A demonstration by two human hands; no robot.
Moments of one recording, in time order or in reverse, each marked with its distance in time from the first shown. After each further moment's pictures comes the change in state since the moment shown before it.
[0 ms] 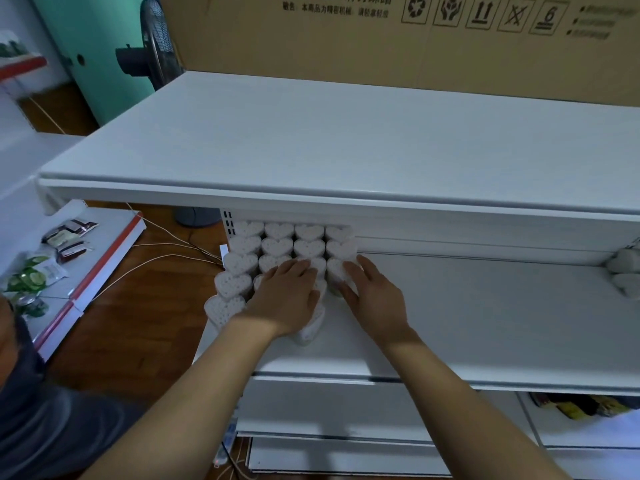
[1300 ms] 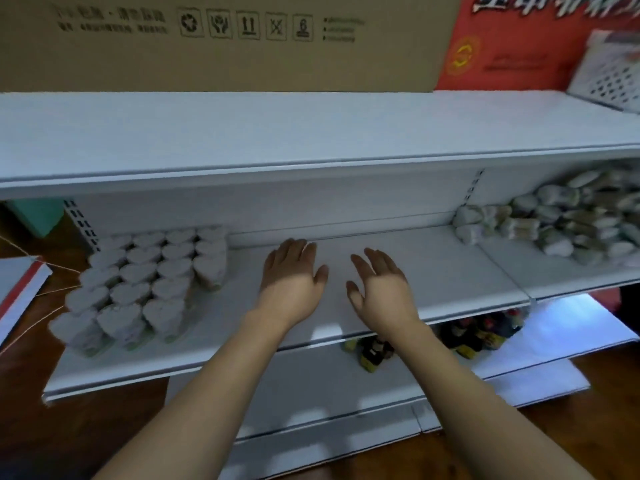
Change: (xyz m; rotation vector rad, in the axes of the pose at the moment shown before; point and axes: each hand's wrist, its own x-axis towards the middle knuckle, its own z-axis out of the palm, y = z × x) left_hand 0.029 0.237 0.021 -0.112 0.237 0.083; right_hand -0.110 0.144 -0.167 -0.186 -0.013 0.192
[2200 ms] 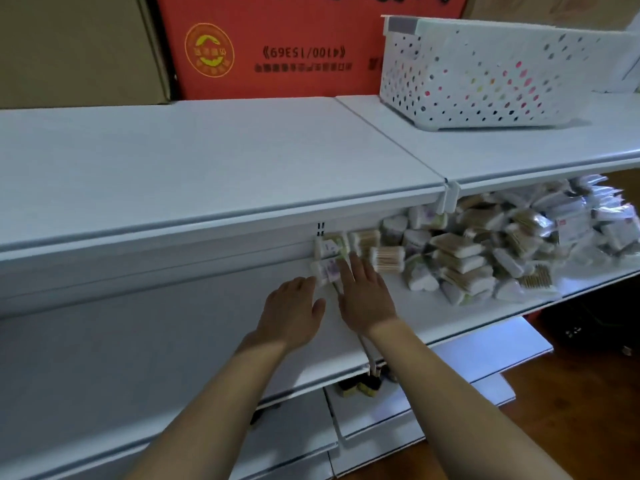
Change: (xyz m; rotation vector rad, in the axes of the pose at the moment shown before) left_hand 0.182 0.305 0.184 -0.038 -0.314 0.071; right_hand 0.053 0.390 -0.021 -0.123 -0.312 0.139
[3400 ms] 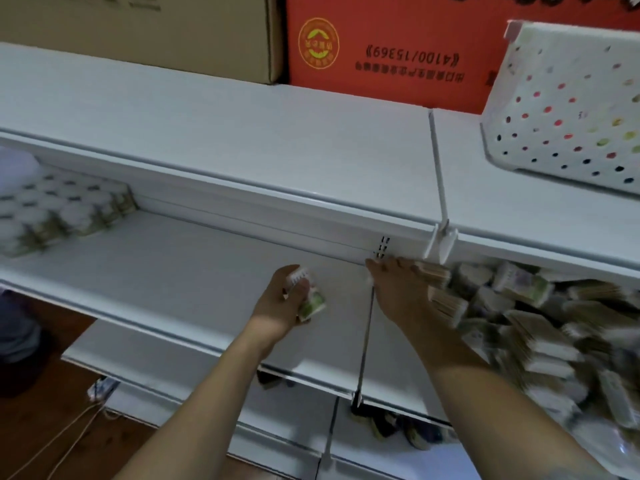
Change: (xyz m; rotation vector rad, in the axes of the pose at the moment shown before) left_hand -0.036 0.025 0.019 -1.240 0.672 -0.559; right_hand 0.099 0.040 0.001 -0.209 0.174 -0.540
